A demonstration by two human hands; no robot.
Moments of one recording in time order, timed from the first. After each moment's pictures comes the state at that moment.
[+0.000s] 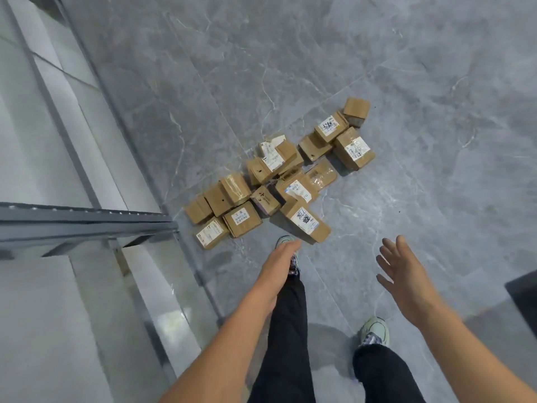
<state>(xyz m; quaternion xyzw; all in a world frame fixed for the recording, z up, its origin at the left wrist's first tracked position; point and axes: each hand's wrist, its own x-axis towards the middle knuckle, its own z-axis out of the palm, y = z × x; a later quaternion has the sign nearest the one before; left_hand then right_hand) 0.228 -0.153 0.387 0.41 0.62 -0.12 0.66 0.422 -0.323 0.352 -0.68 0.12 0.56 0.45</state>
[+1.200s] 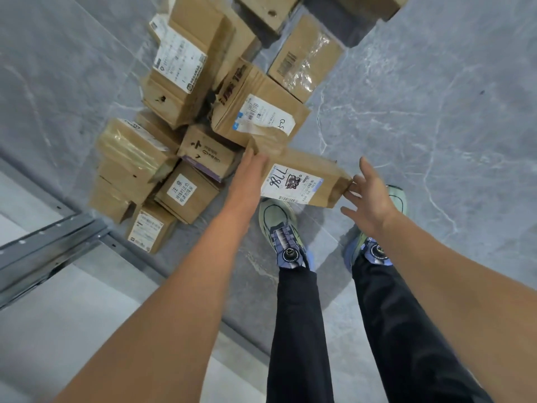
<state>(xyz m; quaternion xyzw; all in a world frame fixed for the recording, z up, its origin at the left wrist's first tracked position) 0.305 -0.040 -0.055 0.50 0.60 -0.18 0.60 0.421 -0.240 -0.118 -0.60 0.36 0.58 0.42</state>
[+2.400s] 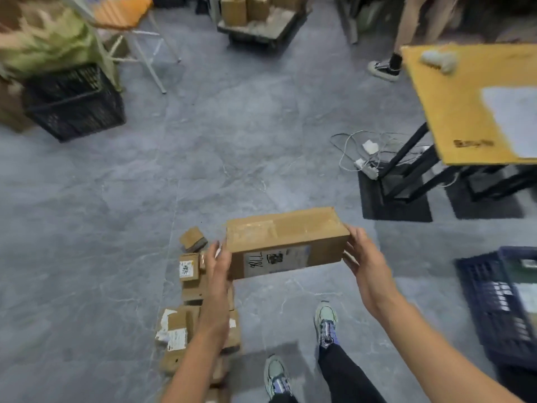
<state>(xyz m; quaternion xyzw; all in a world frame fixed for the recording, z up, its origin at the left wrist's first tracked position) 0.464 -0.114 0.508 0.65 0.22 -0.11 0.72 0.473 -0.389 0.498 -0.63 0.25 0.07 0.73</state>
